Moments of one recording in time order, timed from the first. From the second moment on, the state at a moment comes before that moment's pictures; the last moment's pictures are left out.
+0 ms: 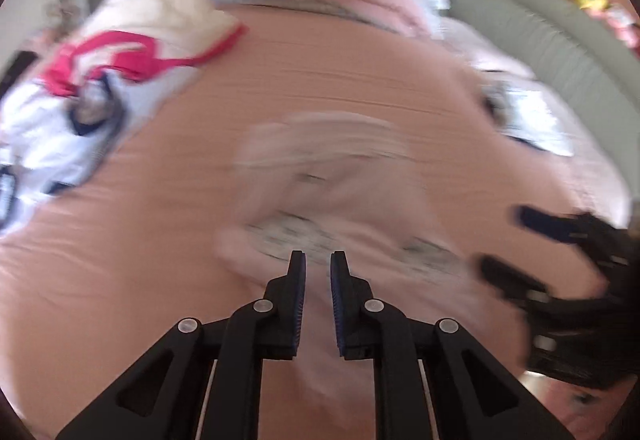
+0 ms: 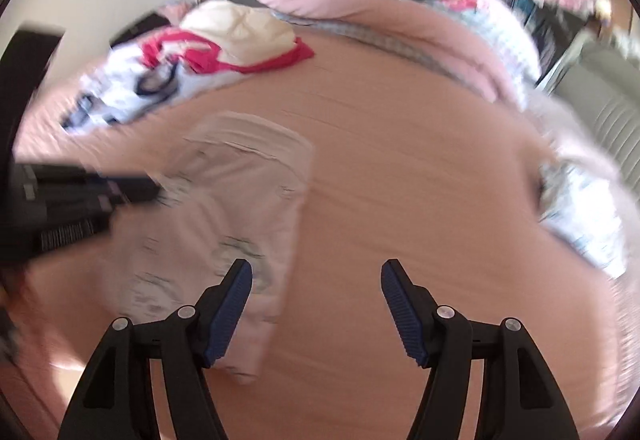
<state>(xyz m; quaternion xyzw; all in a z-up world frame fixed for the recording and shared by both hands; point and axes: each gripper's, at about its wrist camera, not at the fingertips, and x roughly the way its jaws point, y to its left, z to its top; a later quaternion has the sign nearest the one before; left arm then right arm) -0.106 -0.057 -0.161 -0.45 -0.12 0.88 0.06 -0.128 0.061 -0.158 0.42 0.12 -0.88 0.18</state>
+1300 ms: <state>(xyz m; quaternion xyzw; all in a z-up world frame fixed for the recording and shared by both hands) -0.122 -0.023 -0.184 -0.44 0.00 0.90 -0.04 -0.144 0.053 -0.174 0.49 0.13 -0.85 0.12</state>
